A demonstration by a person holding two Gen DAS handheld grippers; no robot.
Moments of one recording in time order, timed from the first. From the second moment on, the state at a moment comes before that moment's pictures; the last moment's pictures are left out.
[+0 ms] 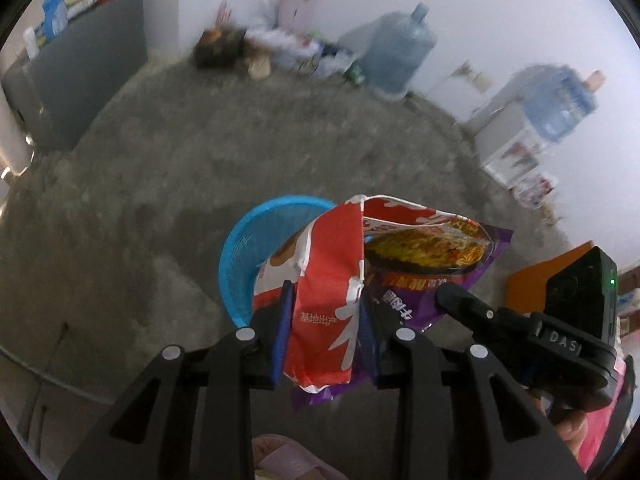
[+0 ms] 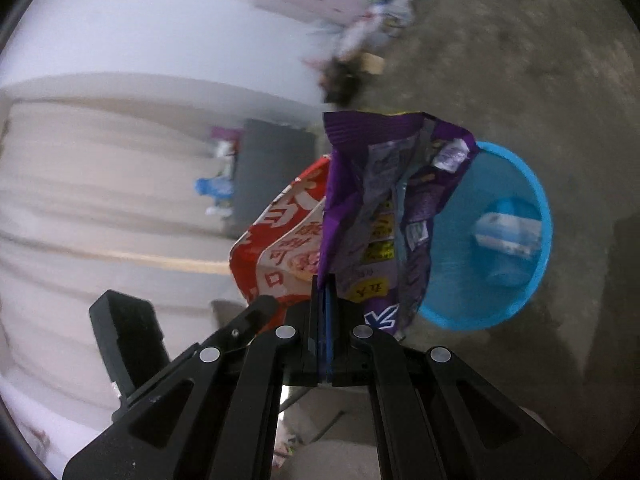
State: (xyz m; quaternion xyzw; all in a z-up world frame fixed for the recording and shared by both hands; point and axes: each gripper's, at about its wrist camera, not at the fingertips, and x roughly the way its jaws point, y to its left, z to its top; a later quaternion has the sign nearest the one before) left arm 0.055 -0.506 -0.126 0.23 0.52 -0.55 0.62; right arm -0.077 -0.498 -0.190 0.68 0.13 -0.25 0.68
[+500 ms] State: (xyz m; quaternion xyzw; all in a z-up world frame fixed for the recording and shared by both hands) left arm 0.079 -0.501 -0.121 0.24 0.49 -0.51 0.66; right arm -0.096 -0.521 -0.236 0.73 0.13 -0.26 0.61
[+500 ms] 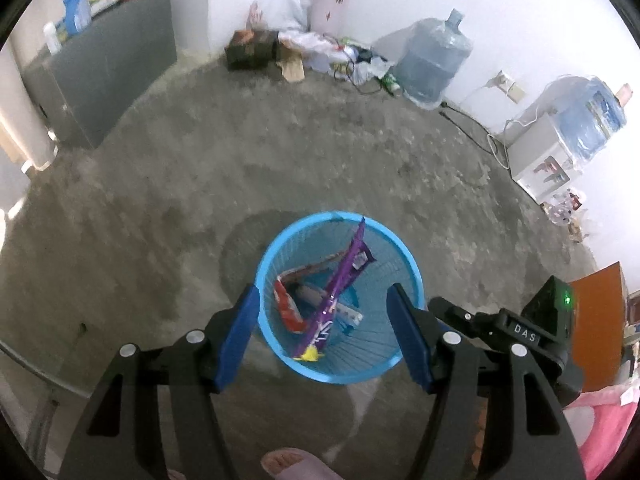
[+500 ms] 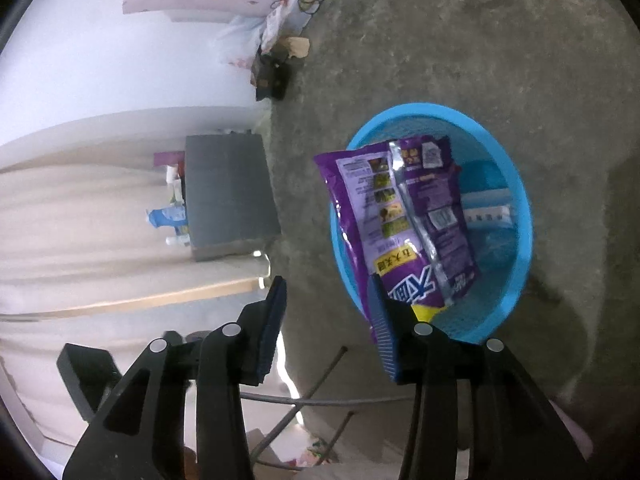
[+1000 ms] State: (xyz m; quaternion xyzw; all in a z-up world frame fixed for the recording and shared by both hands) left arm 0.074 -0.396 -0.024 0.19 0.43 -0.53 0.70; right arm -0.077 -0.481 -0.166 0.60 0.23 -0.29 0.71
